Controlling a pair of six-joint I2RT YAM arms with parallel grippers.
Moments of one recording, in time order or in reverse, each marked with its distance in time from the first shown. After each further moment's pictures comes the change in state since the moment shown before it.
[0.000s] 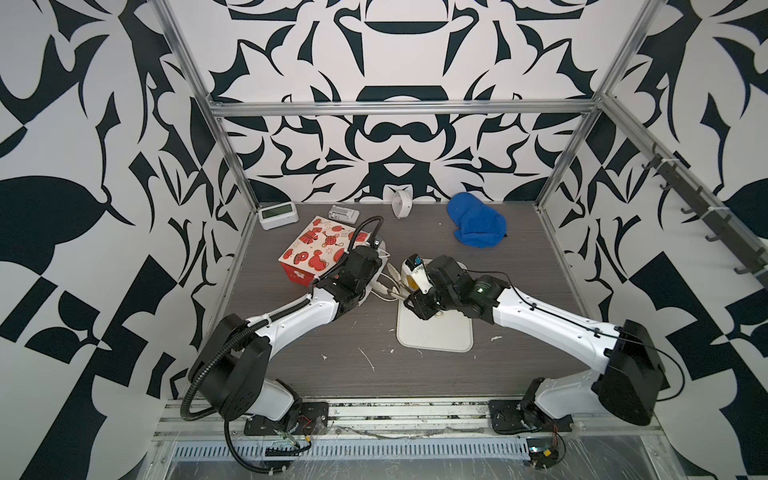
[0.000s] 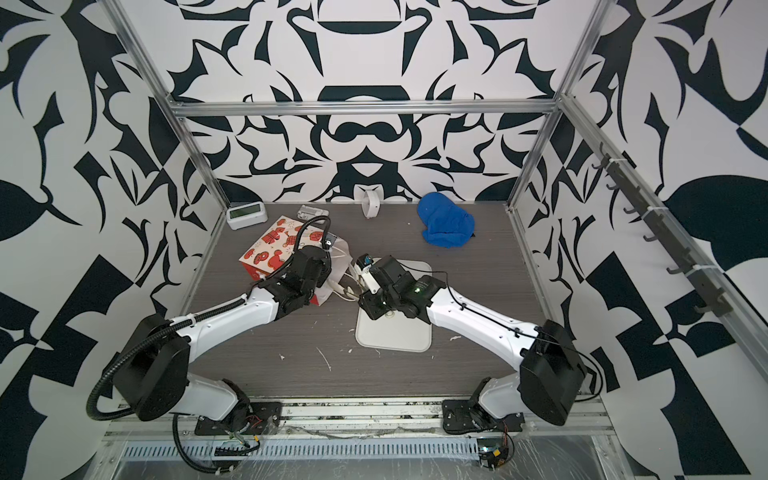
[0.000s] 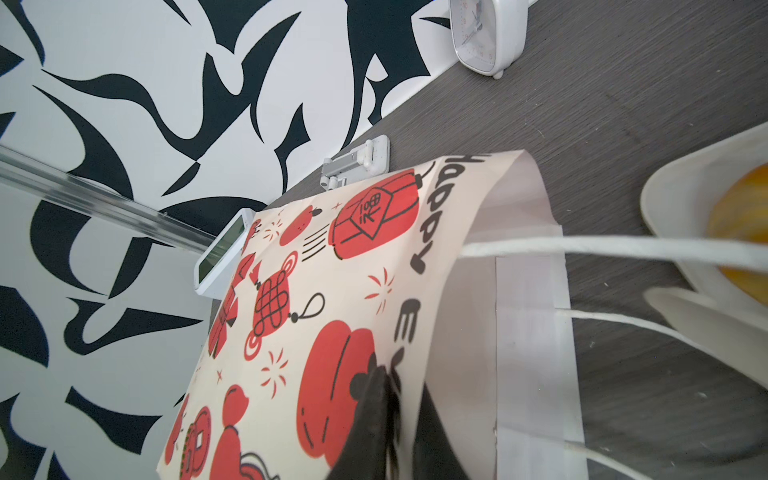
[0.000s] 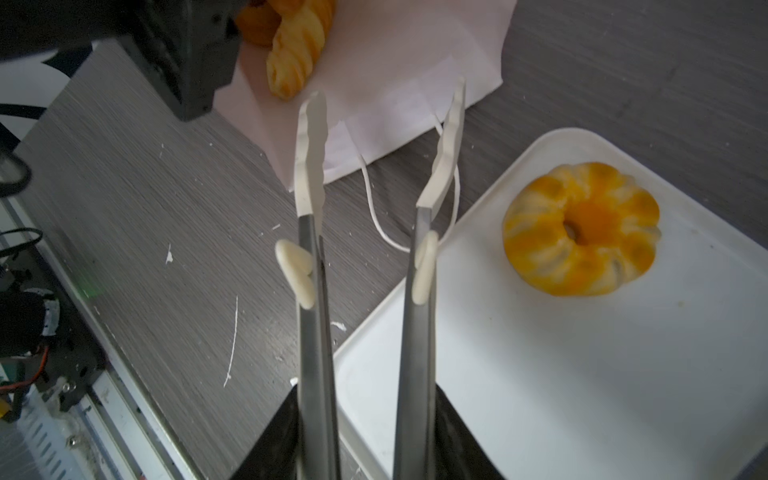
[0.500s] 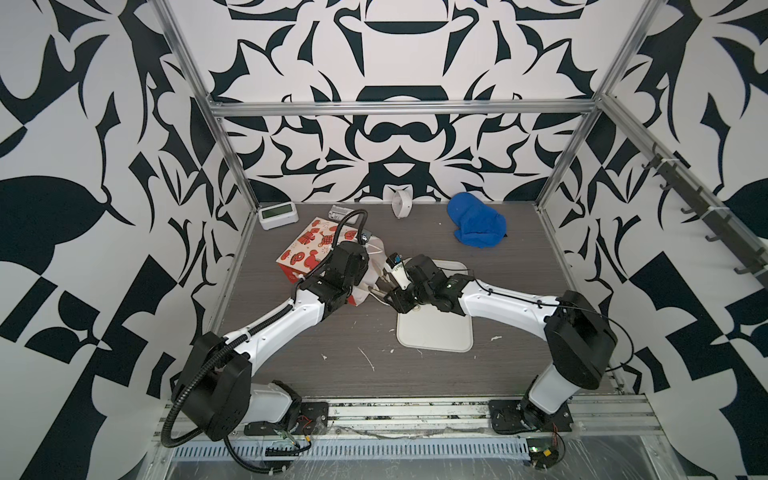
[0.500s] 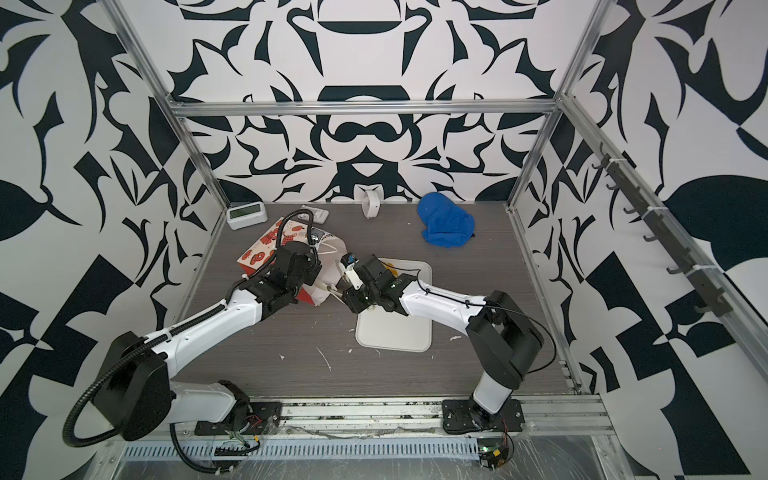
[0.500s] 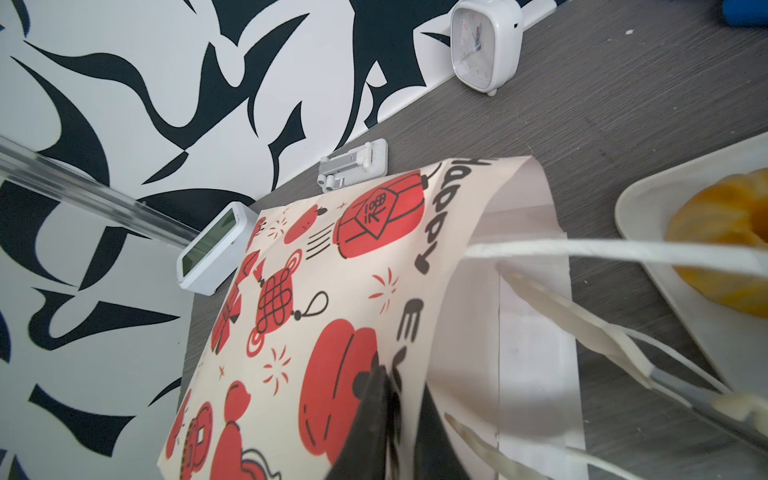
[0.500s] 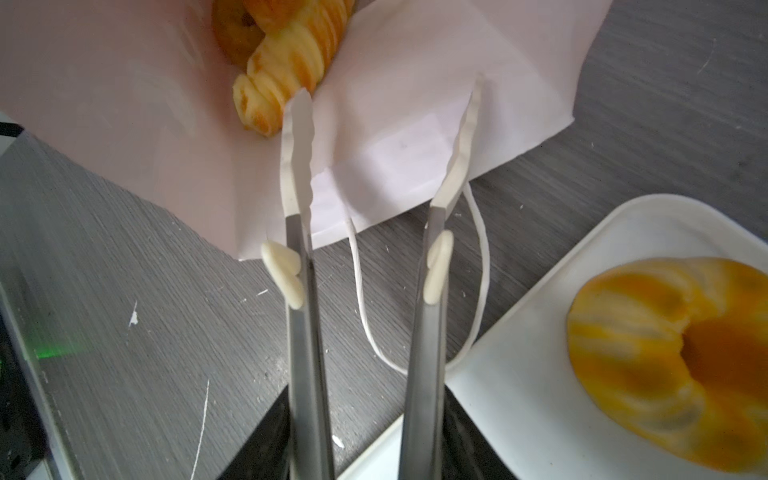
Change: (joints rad) left arm 0.067 -0.103 -0.001 -0.077 0.132 -0.036; right arm 0.000 0.233 0.046 0.236 -0.034 -0.026
